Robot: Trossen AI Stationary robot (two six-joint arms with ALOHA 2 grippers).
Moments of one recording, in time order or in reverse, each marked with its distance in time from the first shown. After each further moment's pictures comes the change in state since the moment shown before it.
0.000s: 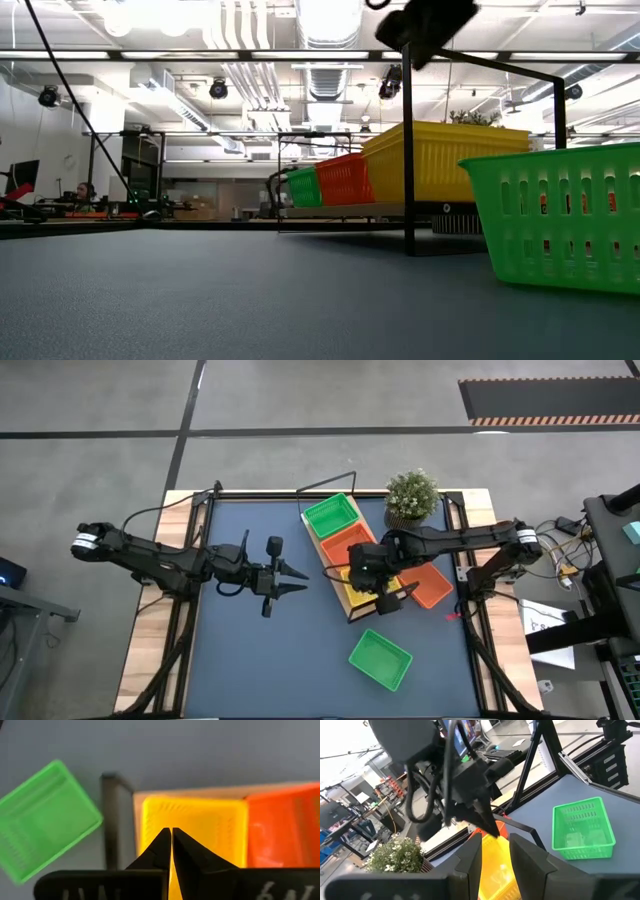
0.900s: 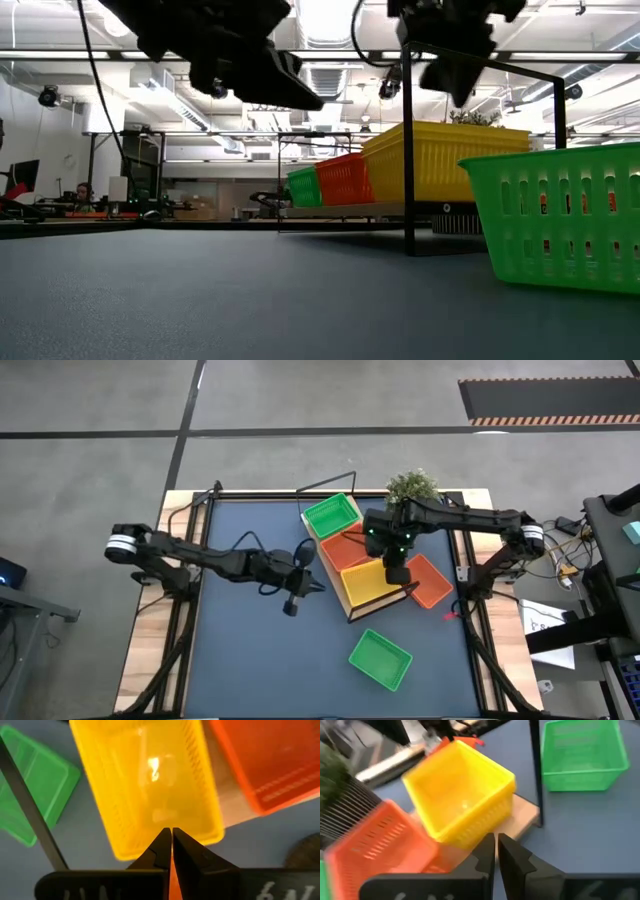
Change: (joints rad) left arm 0.122 0.345 0.057 -0.078 0.100 -0.118; right arm -0.267 -0.043 -0.054 -0.214 -0.083 0.064
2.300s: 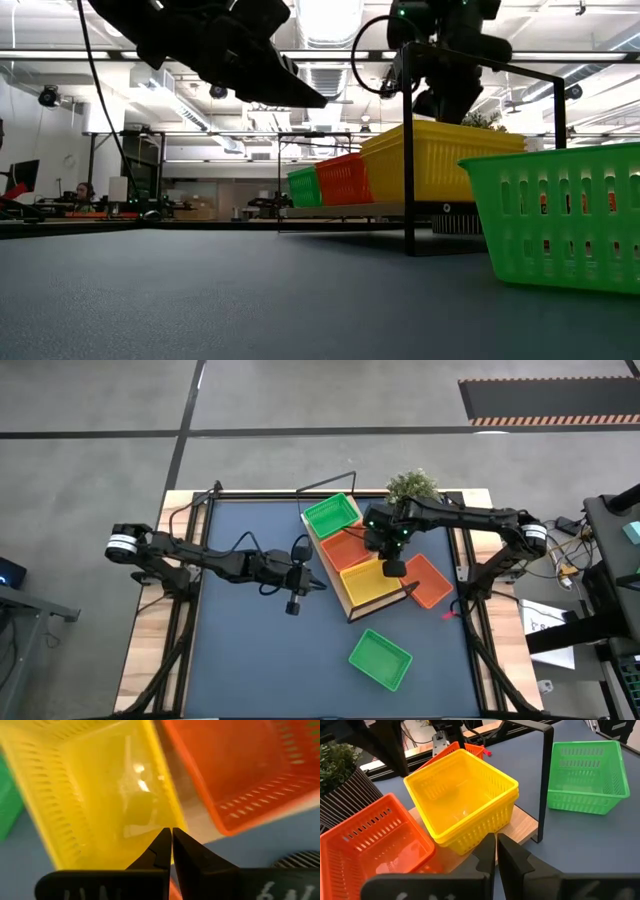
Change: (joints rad) left arm -0.003 0.016 -0.040 0.109 0.003 -0.150; right arm -0.104 -0.031 -0.182 0.220 0.025 -0.133
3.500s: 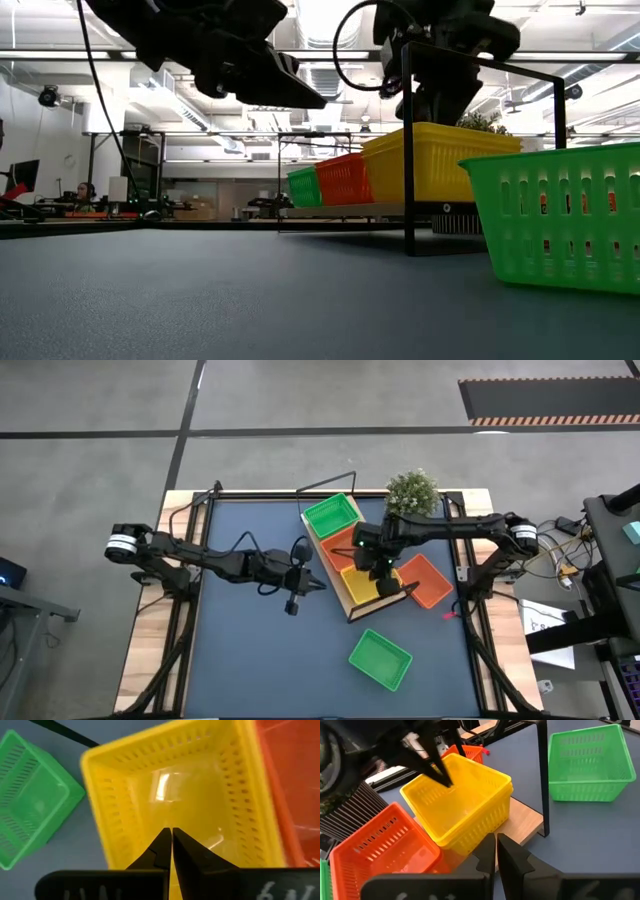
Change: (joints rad) left arm 0.005 -0.002 -0.011 0.014 -0.003 0.112; right arm 0.118 0.071 -0.008 0.087 -0.135 0.021
